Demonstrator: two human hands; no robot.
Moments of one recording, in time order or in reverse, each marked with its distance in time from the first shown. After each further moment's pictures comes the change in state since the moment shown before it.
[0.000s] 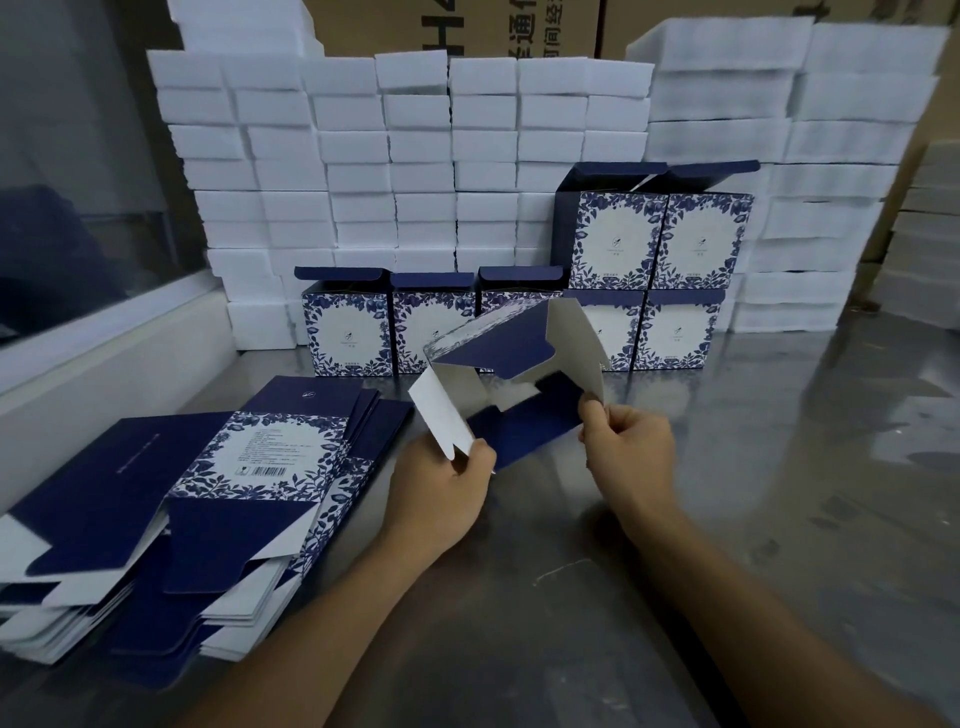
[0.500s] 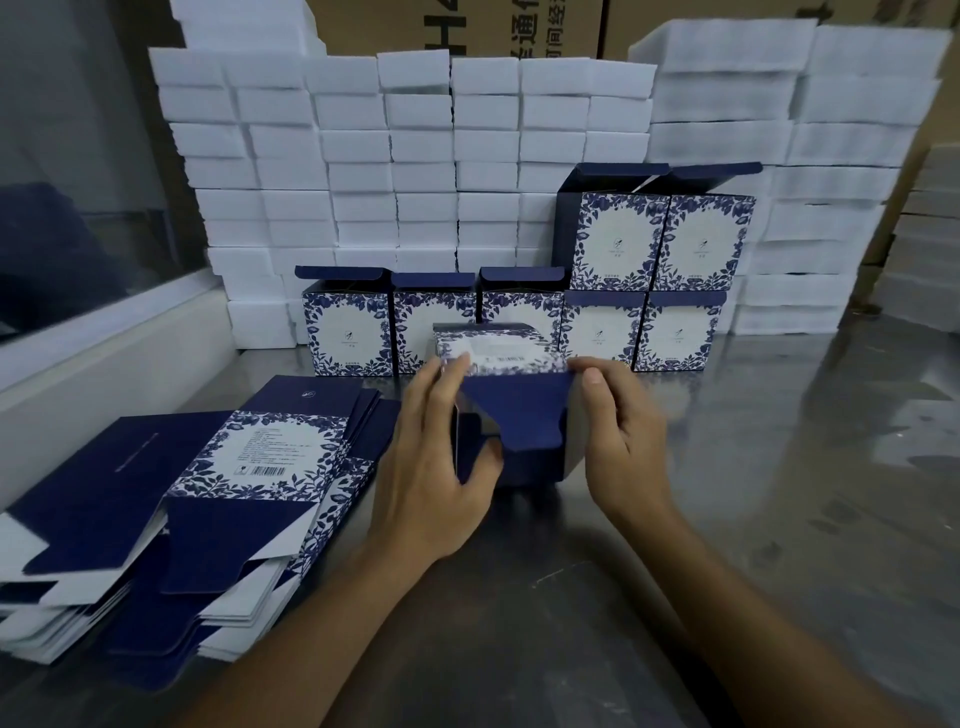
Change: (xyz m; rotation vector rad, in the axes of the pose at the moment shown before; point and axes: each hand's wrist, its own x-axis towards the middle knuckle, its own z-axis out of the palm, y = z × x) left_hand 0.000 0.006 -0.012 0.259 0.068 0.441; right_hand -0.006 -0.015 -0.001 0.074 -0.041 -0.465
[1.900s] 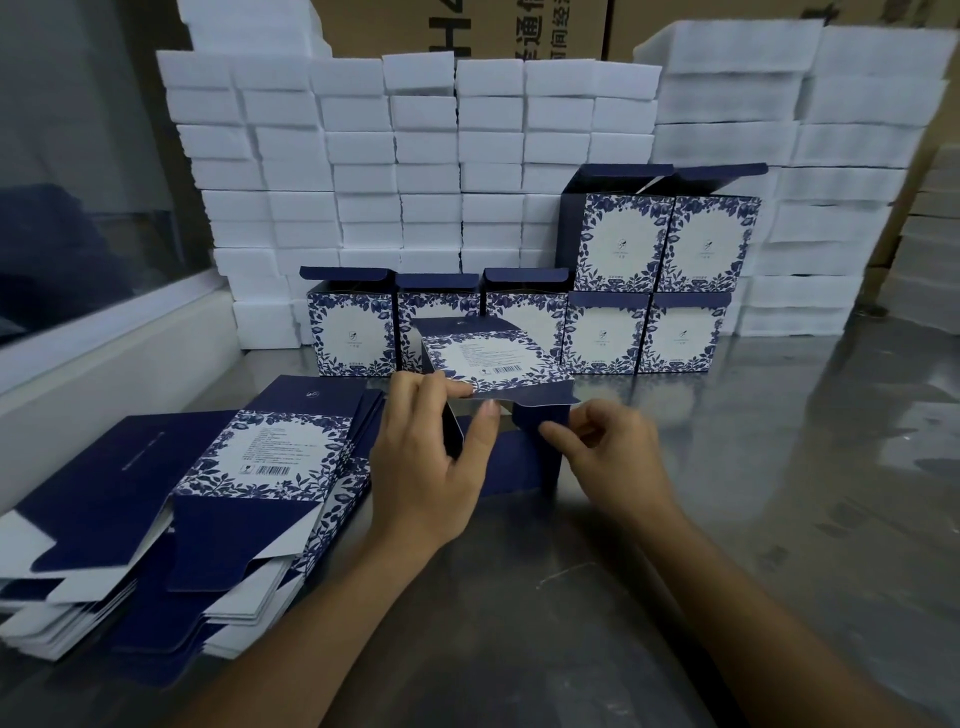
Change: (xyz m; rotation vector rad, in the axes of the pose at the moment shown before) left_hand 0.011 0.015 -0.008 -0.005 0.180 -0.081; right_hand 0.001 0.025 0.000 -0.329 -0.215 0.233
